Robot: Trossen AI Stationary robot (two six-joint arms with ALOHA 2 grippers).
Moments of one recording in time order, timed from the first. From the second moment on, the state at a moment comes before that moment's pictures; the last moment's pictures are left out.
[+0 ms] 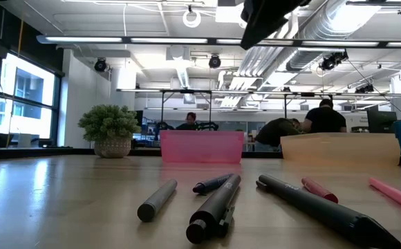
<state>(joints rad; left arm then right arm) -0.74 1.38 0.89 -0.84 0.26 -1.62 0.35 1.68 1.39 -0.69 0.09 0.15</state>
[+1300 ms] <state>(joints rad) -0.57 1.37 1.28 -0.79 -0.04 -1.20 0.52 1.83 1.38 -0.87 0.02 -0.10</state>
